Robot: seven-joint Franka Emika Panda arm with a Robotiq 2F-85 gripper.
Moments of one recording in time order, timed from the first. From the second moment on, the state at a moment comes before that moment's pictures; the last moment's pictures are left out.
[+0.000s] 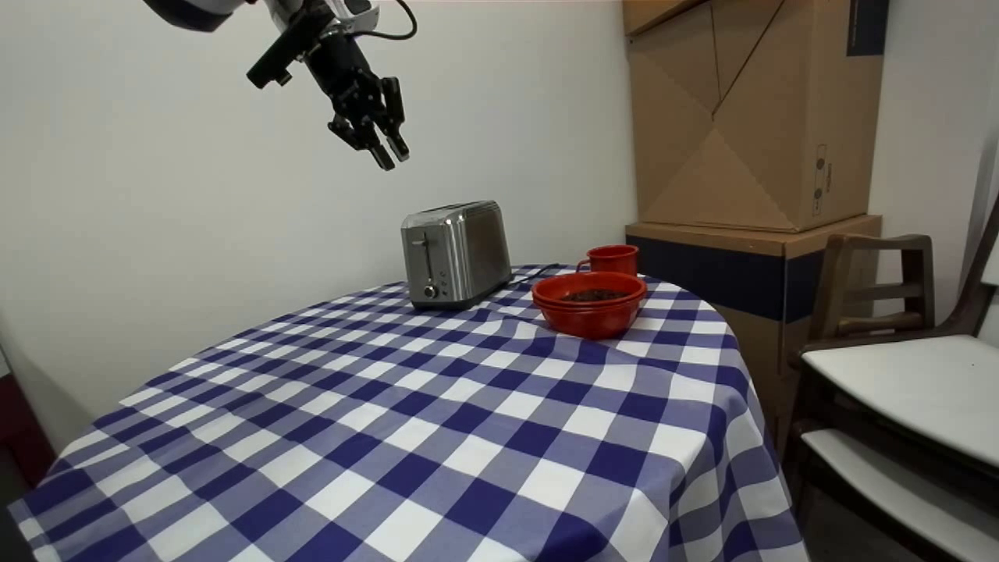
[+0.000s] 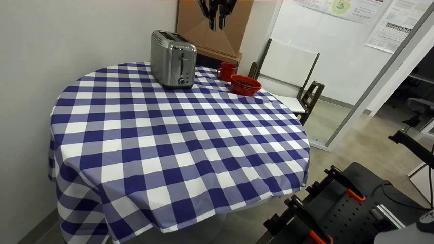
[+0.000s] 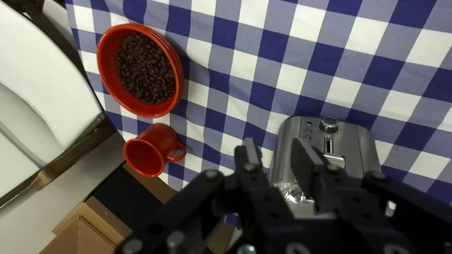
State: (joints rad) arm 0.11 0.41 0.00 -1.63 -0.45 2.15 0.40
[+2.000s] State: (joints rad) arm 0.22 0.90 -0.11 -1.16 -0.38 2.23 0.49
